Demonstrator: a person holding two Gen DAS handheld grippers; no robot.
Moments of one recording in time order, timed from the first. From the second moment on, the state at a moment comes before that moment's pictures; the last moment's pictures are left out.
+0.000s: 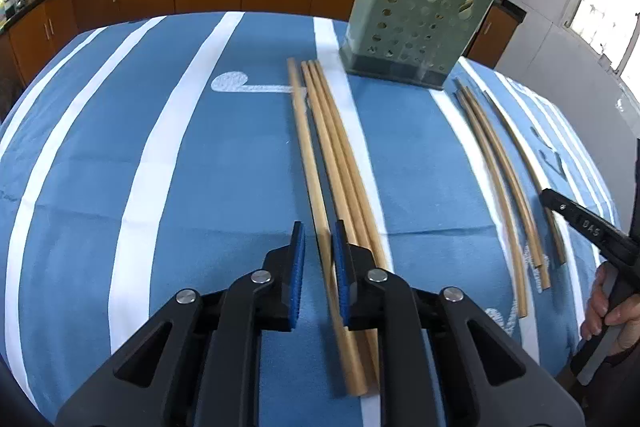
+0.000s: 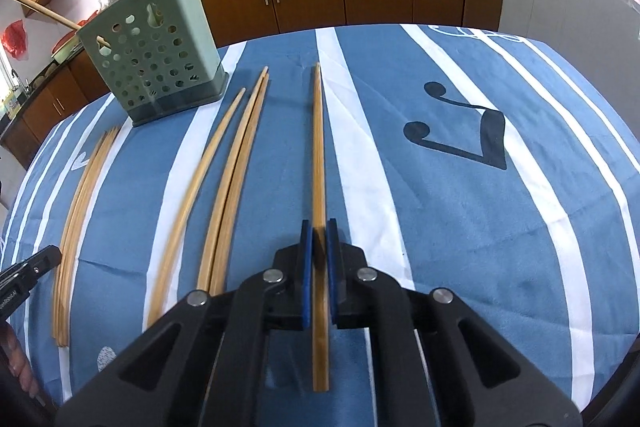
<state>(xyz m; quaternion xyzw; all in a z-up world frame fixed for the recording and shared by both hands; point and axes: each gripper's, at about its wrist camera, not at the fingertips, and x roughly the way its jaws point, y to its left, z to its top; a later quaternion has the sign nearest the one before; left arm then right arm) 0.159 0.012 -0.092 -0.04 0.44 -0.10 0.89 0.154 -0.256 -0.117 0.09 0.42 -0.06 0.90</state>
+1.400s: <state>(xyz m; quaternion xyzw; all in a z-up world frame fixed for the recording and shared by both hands) 0.211 0.050 -0.091 -0.10 0.42 -0.06 0.90 0.186 -0.268 -0.120 0.08 0.42 -0.08 0.90</state>
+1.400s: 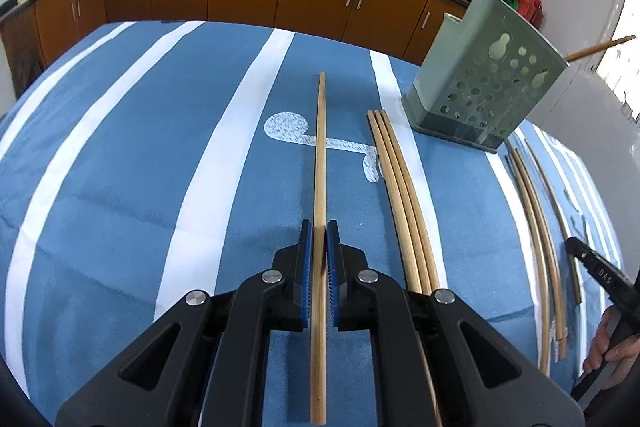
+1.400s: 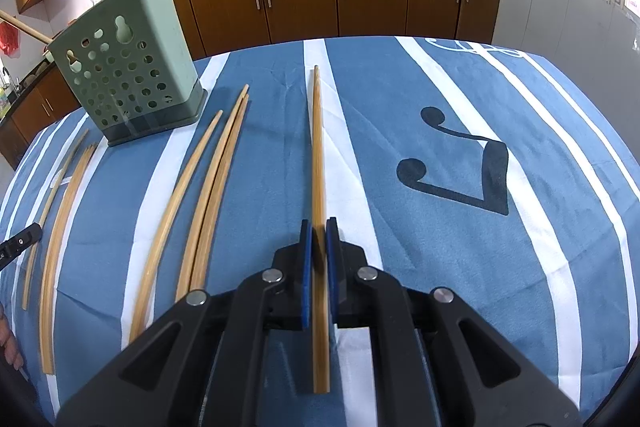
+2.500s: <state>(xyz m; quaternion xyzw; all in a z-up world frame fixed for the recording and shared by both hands) 0.197 0.037 -0.089 -0.05 0.42 -0.05 0.90 0.180 -0.262 -0.120 0.07 0.42 -0.07 0.90</state>
